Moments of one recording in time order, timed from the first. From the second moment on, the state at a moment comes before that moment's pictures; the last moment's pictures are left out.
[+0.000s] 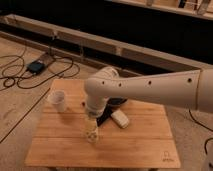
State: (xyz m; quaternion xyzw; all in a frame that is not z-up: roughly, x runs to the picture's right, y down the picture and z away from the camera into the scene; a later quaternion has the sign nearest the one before) arm -0.065 0.152 0.673 -0.36 -0.09 0.11 0.92
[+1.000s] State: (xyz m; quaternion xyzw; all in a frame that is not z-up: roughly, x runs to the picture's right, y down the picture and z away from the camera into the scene) arm -0.029 0.076 0.738 -0.32 -0.06 0.19 0.93
